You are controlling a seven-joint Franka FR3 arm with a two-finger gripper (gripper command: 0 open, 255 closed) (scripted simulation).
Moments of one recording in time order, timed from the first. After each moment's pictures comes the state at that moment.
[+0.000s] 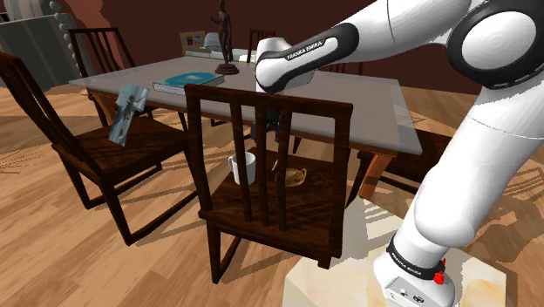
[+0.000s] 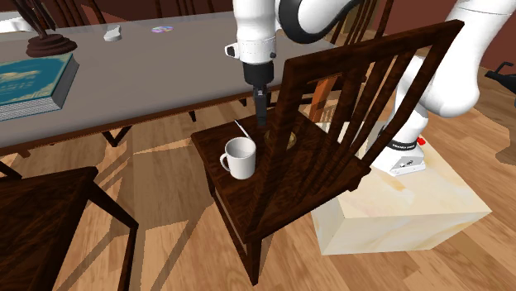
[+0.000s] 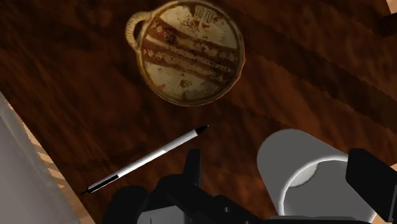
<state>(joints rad) 0.07 -0.05 0.02 -2.11 0.08 2.00 0.07</state>
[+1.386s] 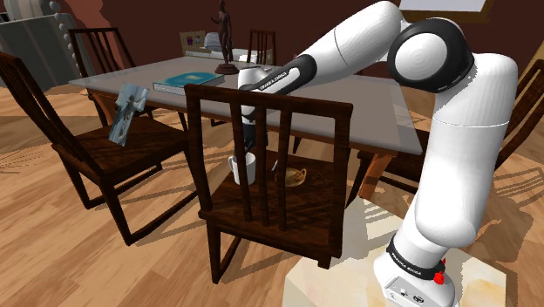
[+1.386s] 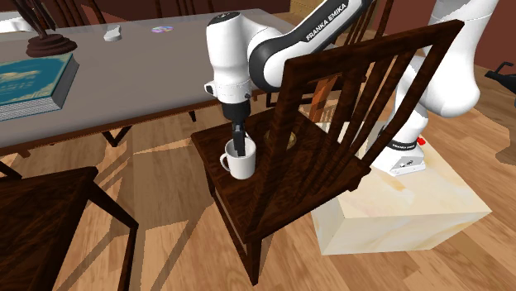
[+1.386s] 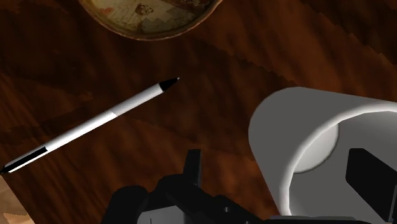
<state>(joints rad) 0.09 0.22 0.04 -1.99 0.08 2.16 0.07</state>
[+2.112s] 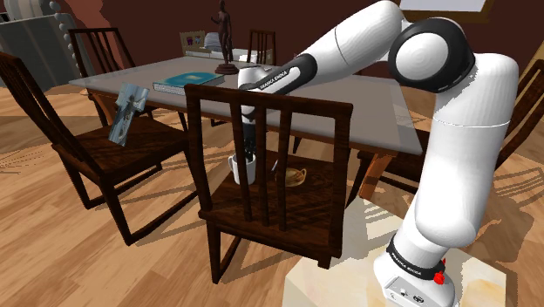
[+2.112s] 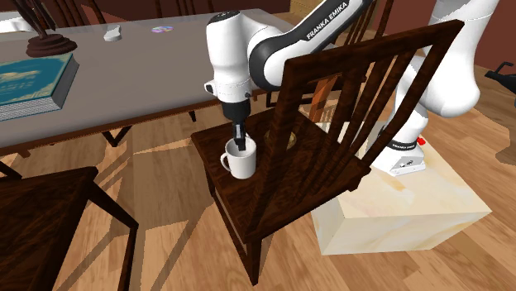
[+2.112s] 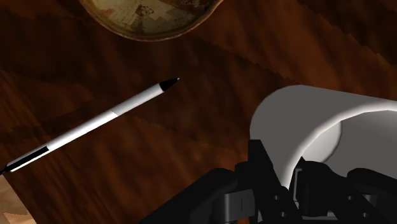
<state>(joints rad) 0.09 0.22 0.04 -1.99 0.08 2.16 0.07</state>
